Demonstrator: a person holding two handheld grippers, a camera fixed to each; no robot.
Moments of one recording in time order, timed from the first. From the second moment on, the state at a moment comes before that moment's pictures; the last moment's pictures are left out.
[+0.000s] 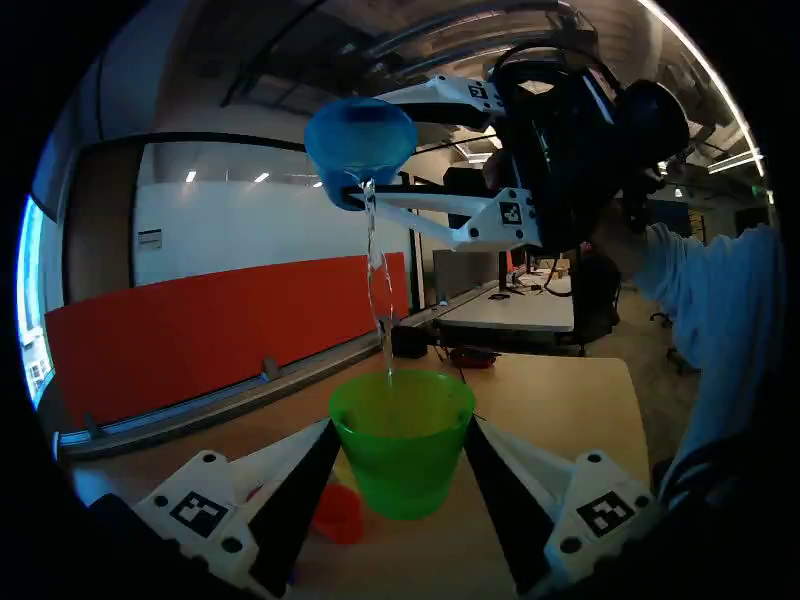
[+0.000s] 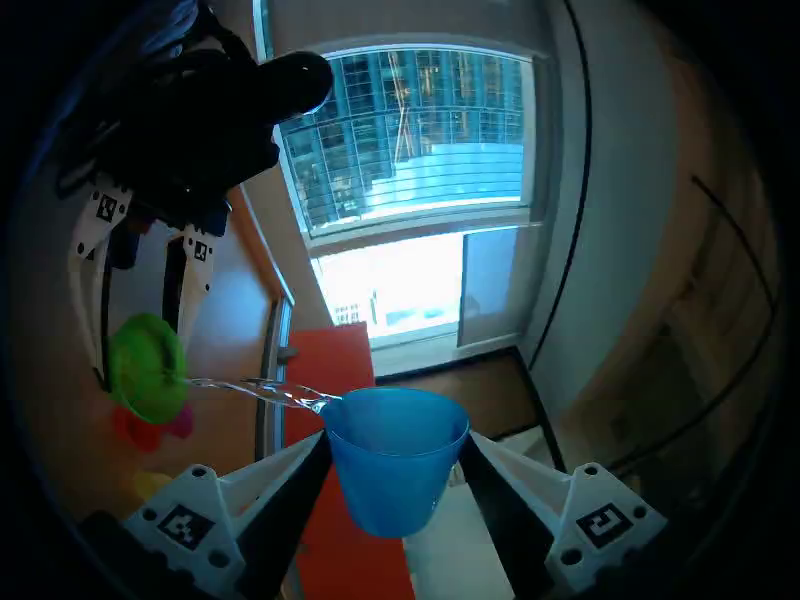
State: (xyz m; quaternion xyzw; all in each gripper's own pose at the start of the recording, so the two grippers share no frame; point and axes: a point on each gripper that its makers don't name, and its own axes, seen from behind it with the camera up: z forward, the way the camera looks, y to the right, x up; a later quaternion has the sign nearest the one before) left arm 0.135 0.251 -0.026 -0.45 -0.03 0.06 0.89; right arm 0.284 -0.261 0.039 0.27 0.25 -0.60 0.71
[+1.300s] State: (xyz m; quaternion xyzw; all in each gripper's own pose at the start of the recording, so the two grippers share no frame) left arm 0.138 0.251 -0.026 -0.44 -0.02 0.06 0.89; right arm 0.293 -0.272 0.030 0.24 0.28 -0.67 0.65
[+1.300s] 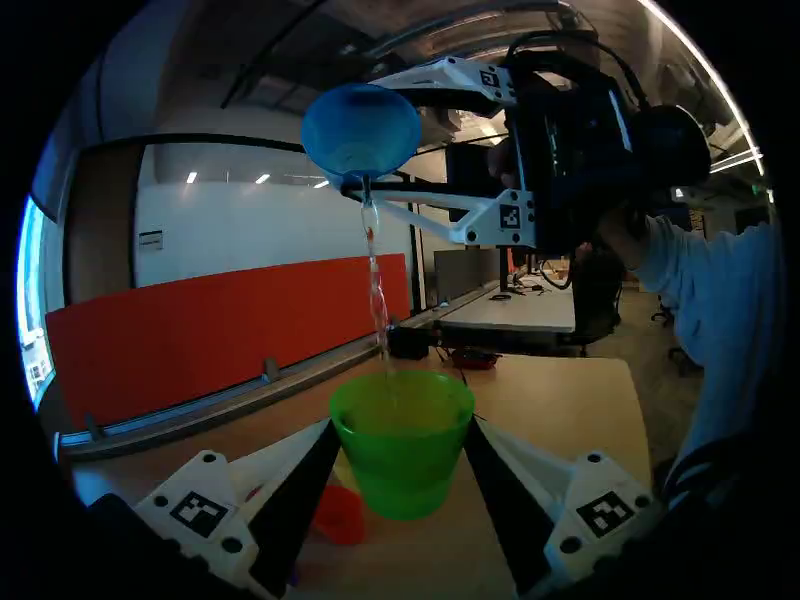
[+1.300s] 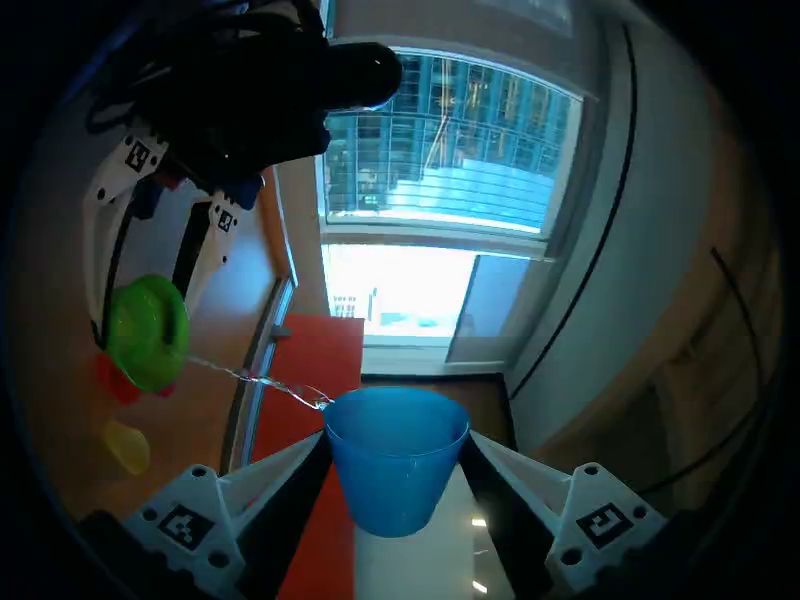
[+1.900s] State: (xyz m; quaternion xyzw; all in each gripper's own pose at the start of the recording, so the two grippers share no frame) left arm 0.143 0.251 -0.026 -0.44 -0.02 0.06 0.89; right arm 0.293 -0.280 0.021 0.21 0.31 -0.71 0.60
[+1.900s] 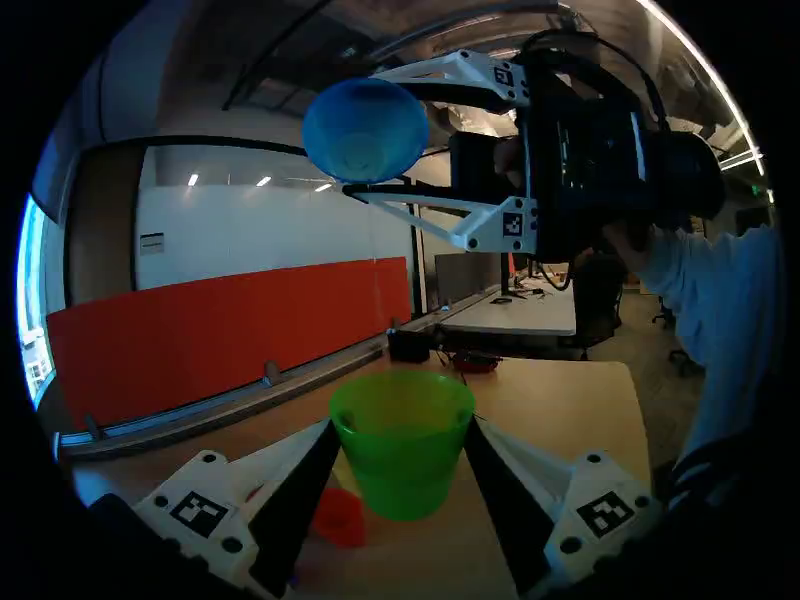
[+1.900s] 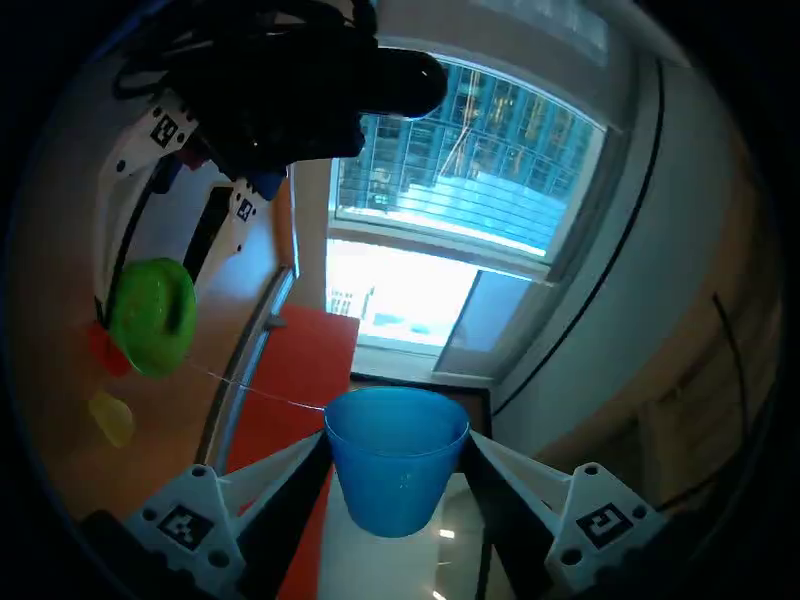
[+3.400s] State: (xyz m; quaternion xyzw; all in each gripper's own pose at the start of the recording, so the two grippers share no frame) left arm 0.154 0.242 -0.020 -0.43 -0.01 0.05 0.90; right arm 0.268 -0.250 0.002 0.35 0.14 -0.29 0.88
